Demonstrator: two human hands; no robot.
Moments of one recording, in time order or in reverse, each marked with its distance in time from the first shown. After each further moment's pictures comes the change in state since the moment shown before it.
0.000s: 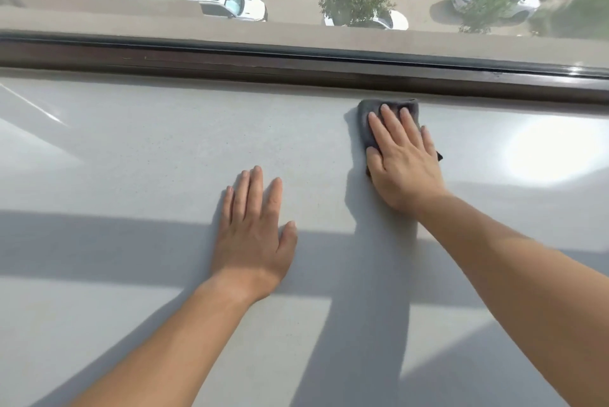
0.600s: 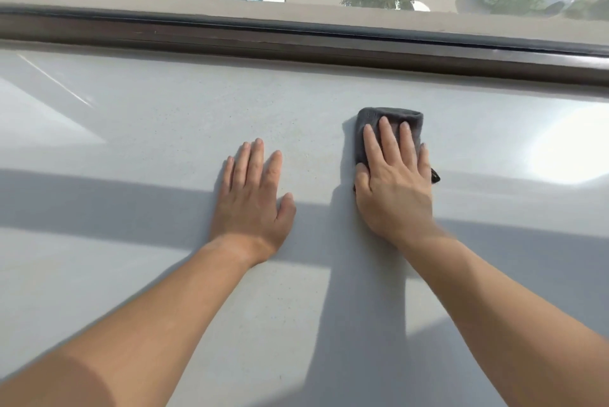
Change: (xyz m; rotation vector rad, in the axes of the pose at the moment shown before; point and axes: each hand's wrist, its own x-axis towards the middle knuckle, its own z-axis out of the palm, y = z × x) left_hand -0.002 0.007 0.003 0.112 0.020 -0.035; right_hand -0.066 -0.024 0.017 0.041 0.032 0.029
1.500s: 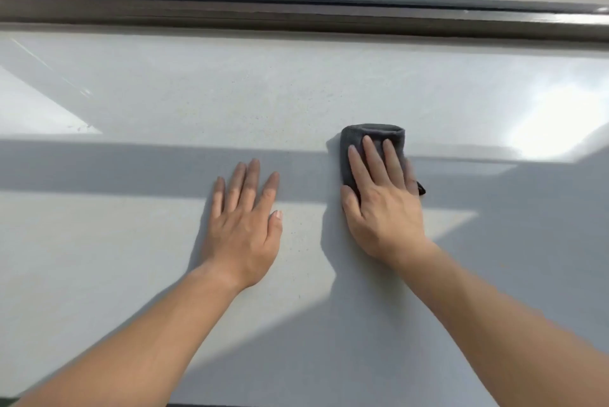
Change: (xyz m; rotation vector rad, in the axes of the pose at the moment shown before) left_hand -0.112 -0.022 0.001 -0.030 -0.082 0.091; right_hand -0.118 -0.018 0.014 -0.004 0.017 -0.039
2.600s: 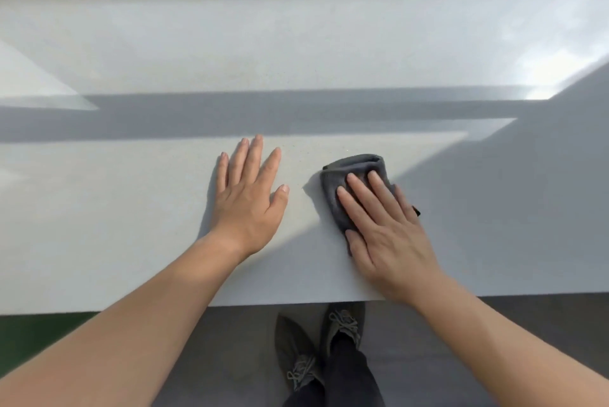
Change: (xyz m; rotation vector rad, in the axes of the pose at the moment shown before) left_hand -0.066 -0.011 0.010 -0.093 -0.033 0.046; right_hand -0.162 -0.016 0.015 -0.055 -0.047 -0.185
